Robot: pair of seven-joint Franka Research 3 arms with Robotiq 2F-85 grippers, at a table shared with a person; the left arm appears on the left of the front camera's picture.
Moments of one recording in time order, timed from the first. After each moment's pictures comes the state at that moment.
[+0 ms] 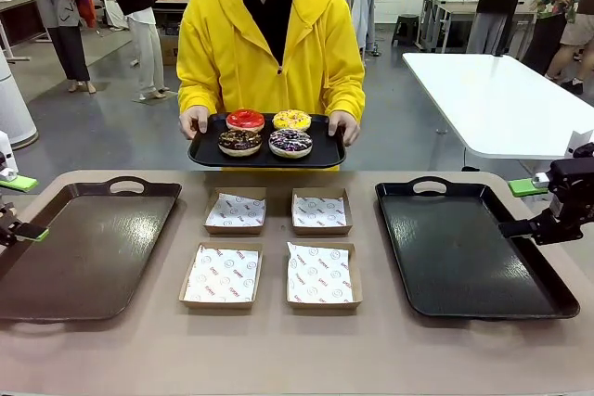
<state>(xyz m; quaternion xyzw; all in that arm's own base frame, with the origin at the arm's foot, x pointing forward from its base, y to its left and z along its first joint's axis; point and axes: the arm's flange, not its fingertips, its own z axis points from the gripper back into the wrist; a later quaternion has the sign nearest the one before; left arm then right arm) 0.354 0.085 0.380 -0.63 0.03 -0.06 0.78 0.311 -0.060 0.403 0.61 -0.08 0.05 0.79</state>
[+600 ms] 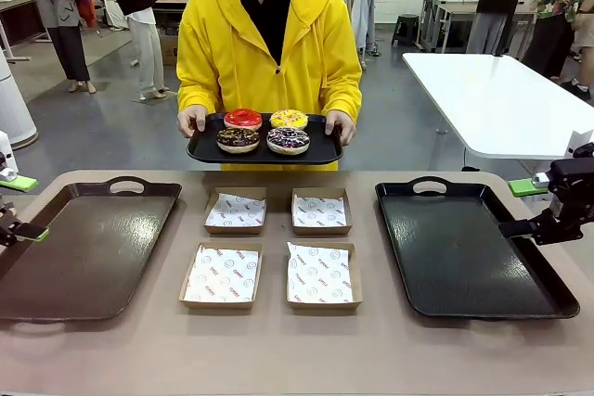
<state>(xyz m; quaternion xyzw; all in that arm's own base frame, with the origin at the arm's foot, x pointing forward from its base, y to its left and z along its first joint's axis) 0.354 0.085 0.380 -0.63 0.03 -0.06 0.78 0.311 -0.060 0.403 0.61 -0.08 0.05 0.79</state>
